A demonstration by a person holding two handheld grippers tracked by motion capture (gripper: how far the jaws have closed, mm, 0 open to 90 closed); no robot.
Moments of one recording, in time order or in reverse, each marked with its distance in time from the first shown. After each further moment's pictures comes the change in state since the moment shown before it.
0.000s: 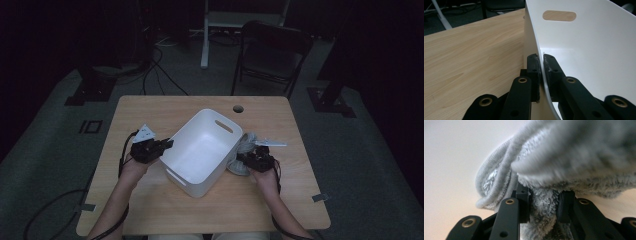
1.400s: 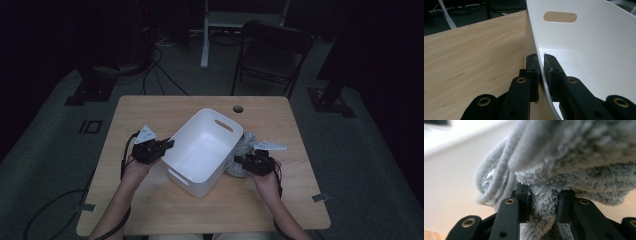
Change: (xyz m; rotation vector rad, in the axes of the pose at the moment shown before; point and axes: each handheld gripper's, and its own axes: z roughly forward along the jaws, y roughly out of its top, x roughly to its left) left arm -0.005 -0.001 0.002 -0.012 0.029 -0.021; right arm 0.019 0.000 -0.015 -0.033 0.022 -0.128
